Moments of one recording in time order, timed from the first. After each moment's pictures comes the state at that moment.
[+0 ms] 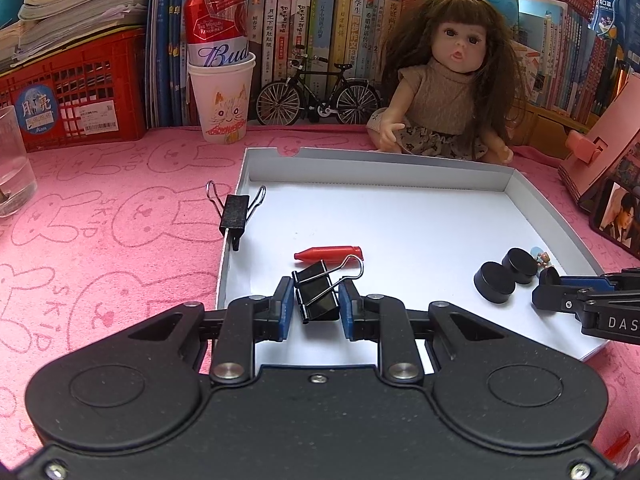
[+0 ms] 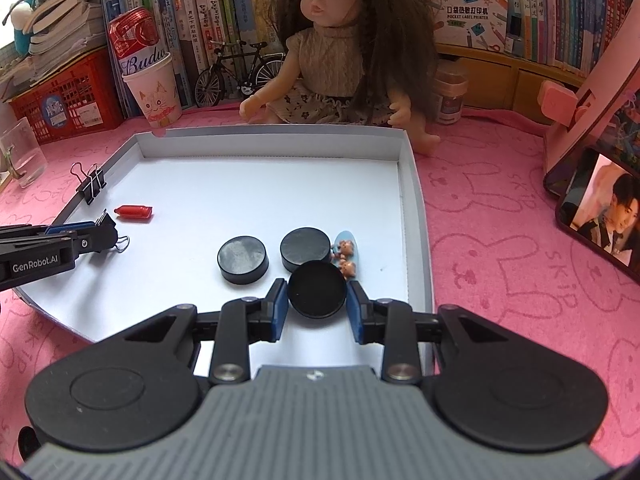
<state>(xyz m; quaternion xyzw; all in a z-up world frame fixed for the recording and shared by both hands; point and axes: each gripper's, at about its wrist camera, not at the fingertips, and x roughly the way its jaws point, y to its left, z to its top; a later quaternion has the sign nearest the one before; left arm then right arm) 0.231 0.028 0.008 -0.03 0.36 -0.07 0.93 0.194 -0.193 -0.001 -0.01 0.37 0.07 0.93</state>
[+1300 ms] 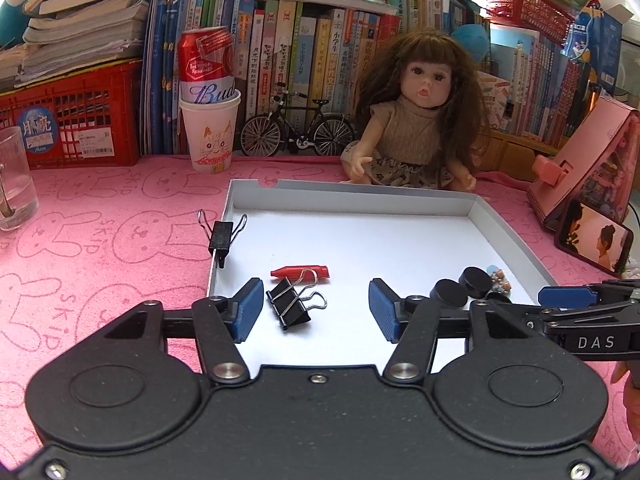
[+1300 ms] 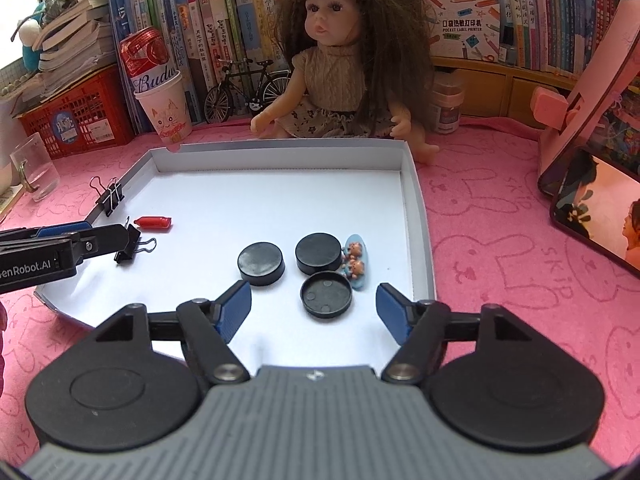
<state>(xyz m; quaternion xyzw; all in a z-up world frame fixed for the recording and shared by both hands) 0.198 0.023 0.034 -0.04 0.32 -0.09 0.94 0.173 -0.193 0.011 0.01 0.35 0.08 0.93</state>
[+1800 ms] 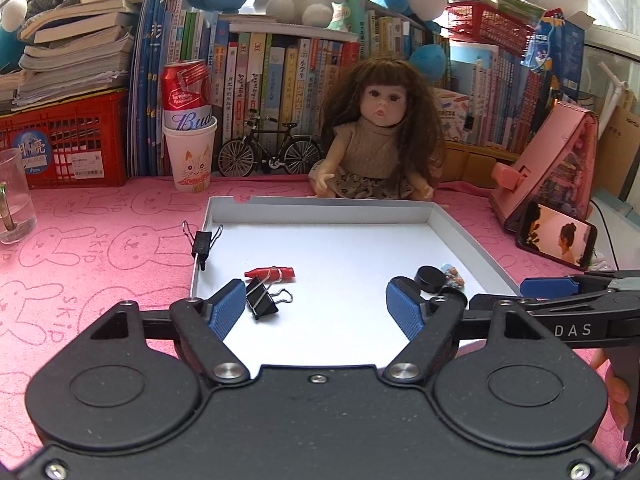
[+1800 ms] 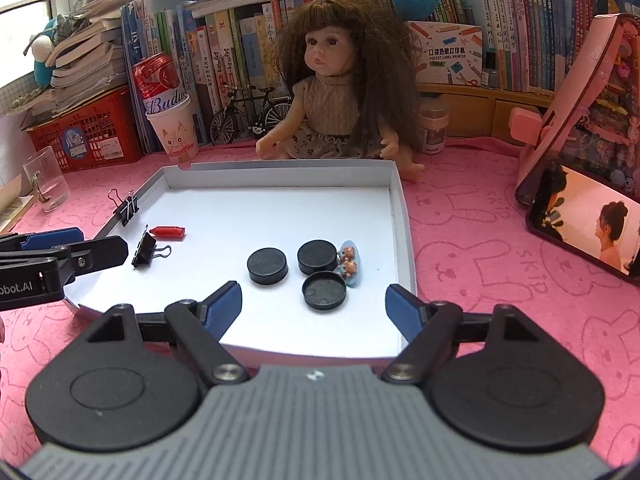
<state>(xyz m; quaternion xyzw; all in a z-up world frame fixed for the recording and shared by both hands) 0.151 0.017 0.053 -0.03 0.28 -0.13 0.95 0.136 -0.196 0.024 0.01 0.31 0.07 0.95</state>
